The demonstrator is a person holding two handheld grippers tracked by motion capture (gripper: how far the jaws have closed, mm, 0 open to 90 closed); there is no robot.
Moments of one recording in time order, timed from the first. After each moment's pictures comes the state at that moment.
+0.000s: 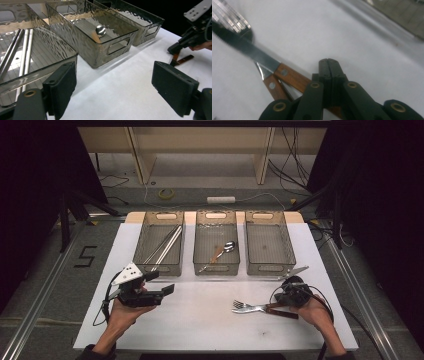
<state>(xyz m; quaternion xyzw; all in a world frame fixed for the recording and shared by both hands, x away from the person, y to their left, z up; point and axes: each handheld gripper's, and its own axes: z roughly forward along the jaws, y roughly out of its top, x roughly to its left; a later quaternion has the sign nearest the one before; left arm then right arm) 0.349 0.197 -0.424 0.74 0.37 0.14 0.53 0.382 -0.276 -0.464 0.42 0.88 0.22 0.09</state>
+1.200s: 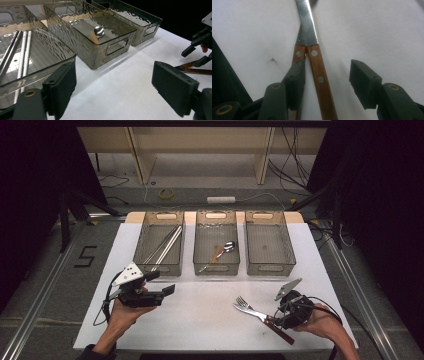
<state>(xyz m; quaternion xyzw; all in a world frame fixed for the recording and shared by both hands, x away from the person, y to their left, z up) 0.348 0.196 -0.423 0.74 0.37 0.14 0.54 0.344 -0.261 -0.448 0.30 0.94 0.16 0.04</state>
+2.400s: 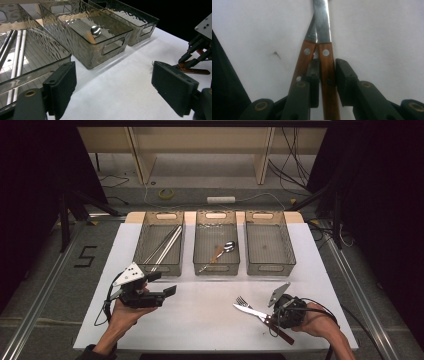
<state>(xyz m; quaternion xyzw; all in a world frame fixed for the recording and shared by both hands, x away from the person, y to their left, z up) 0.347 0.193 -0.423 0.75 0.37 0.13 0.54 0.344 -0.247 -0.456 0.22 0.97 0.12 0.05</state>
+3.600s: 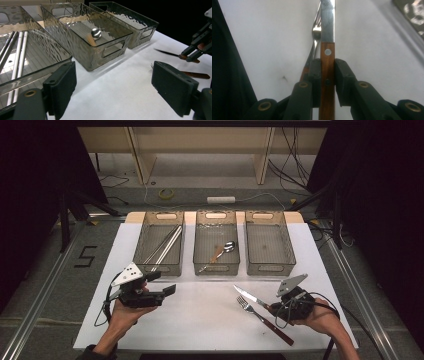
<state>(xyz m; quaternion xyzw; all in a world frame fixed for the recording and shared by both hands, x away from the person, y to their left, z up) 0.346 0.194 -0.422 0.74 0.37 0.13 0.55 0.349 -0.263 -0.427 0.26 0.93 0.25 0.05</state>
